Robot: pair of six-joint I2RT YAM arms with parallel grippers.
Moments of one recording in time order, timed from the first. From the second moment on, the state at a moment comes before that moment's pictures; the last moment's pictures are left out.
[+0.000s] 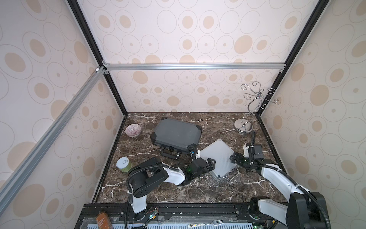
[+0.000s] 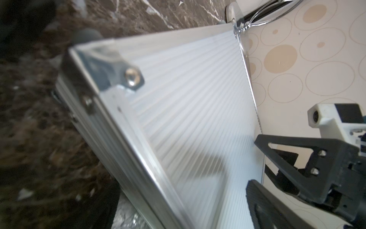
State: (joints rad) left arm -1.04 1.86 0.79 0.54 -0.17 -1.20; right arm 0.04 1.15 0.54 -0.36 -0.20 0.47
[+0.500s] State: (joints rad) left arm -0.97 2.03 1.02 0.55 -0.12 -1.13; right arm -0.01 1.24 0.57 -0.28 -0.28 0.50
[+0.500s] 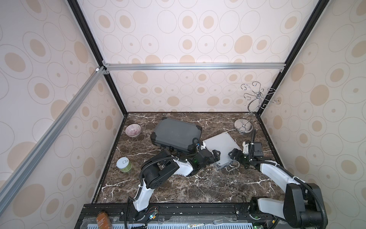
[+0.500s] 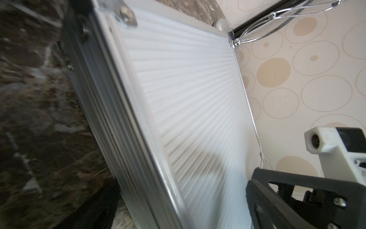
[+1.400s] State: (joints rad) left arm -0.91 1.97 1.03 0.55 -0.08 -1.03; right arm -0.17 1.00 0.35 -0.26 -0.37 0.57
